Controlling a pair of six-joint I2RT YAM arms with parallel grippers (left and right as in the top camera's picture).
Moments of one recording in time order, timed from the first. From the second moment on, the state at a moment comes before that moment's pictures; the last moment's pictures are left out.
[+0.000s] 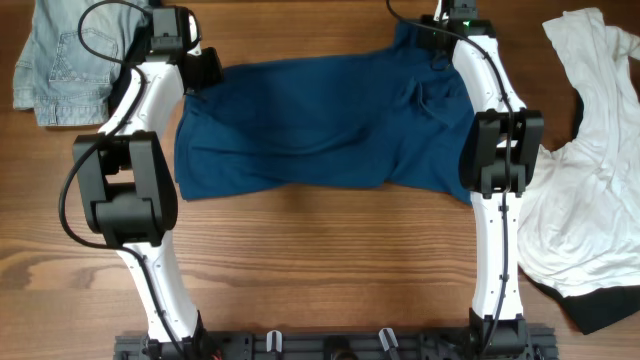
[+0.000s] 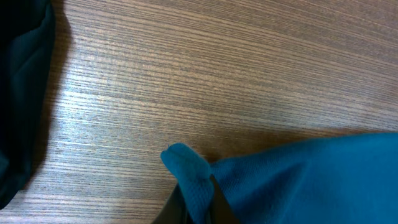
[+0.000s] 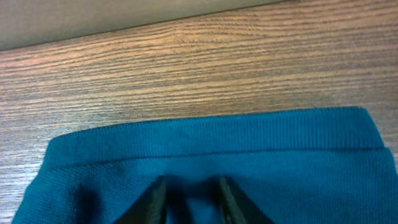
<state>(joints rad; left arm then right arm) 0.01 2.21 1.71 -0.51 0.07 -0.23 0.04 2.73 2.42 -0.57 0.02 0.16</state>
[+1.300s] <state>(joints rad) 0.02 2.04 1.71 -0.60 0.09 -0.23 0.06 2.45 2.42 -0.91 -0.08 0.16</state>
